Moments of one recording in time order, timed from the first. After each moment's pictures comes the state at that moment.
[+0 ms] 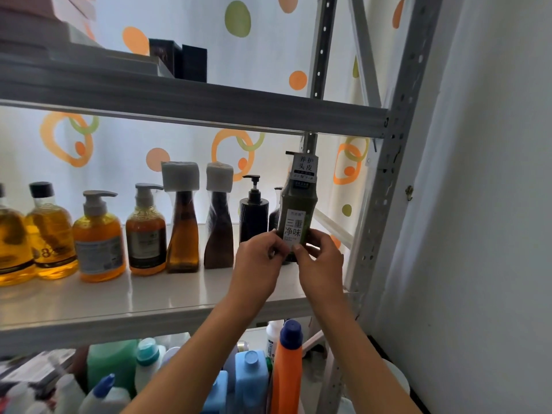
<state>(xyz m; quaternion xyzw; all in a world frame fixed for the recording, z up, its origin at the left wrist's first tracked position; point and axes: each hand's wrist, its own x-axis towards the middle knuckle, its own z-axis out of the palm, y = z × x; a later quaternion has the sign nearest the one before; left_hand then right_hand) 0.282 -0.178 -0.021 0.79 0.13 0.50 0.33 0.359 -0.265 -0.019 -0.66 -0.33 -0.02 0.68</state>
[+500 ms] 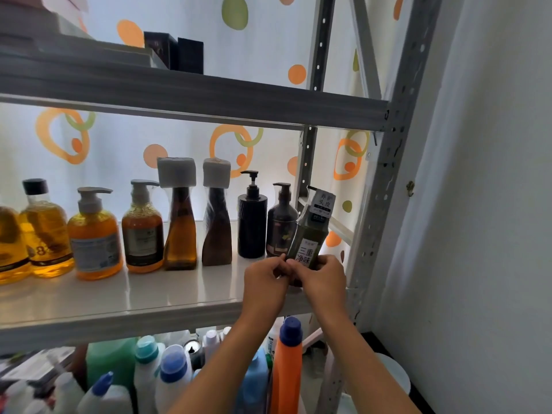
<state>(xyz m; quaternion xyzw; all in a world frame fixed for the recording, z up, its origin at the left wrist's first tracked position) 0.301 -0.196 -0.063 0.76 0.21 0.47 0.40 0.380 -0.268 -0.051 -0.75 -0.24 0.00 0.62</state>
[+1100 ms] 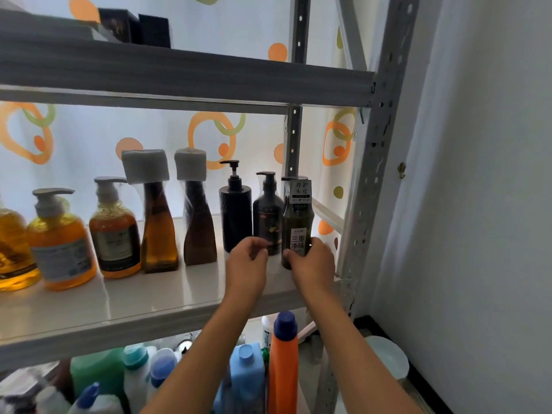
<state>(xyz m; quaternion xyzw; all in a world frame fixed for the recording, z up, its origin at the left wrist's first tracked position) 0.326 -0.163 -0.065 0.71 0.26 0.44 0.48 0.424 -0.236 -0.072 -0.80 -0.24 -0.05 0.55</state>
